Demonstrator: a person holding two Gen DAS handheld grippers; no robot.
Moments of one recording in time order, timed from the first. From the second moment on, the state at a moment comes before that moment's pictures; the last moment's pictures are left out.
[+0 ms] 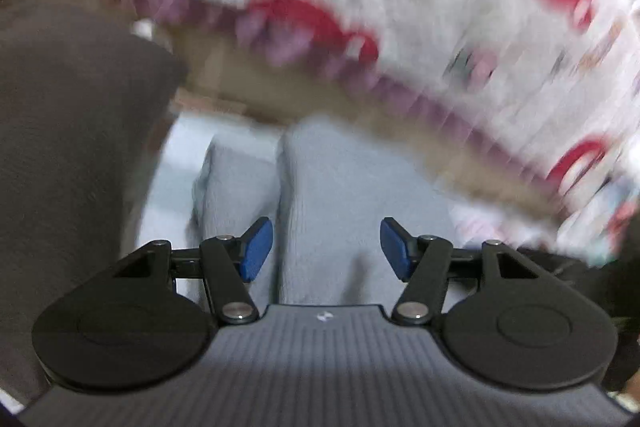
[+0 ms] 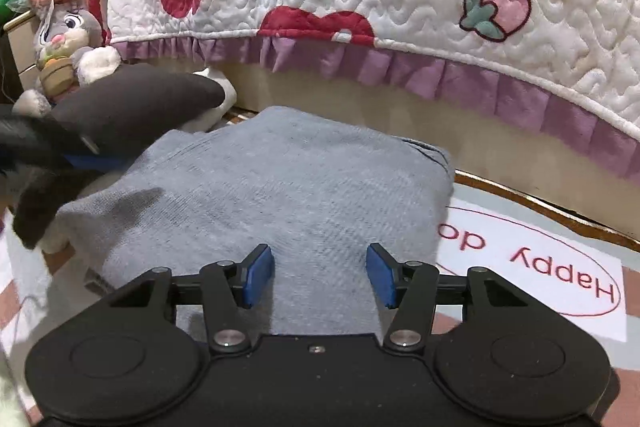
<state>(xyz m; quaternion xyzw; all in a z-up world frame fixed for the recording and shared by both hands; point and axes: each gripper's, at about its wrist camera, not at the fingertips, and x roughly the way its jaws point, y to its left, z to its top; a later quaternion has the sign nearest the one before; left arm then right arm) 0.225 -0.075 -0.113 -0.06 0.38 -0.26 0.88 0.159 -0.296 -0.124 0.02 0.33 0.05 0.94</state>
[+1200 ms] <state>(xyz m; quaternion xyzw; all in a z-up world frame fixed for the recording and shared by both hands) 0.213 -0.020 -0.181 -0.30 0.52 -0.17 0.78 0.128 -0.399 -0.154 0.39 0.37 0.03 0.84</state>
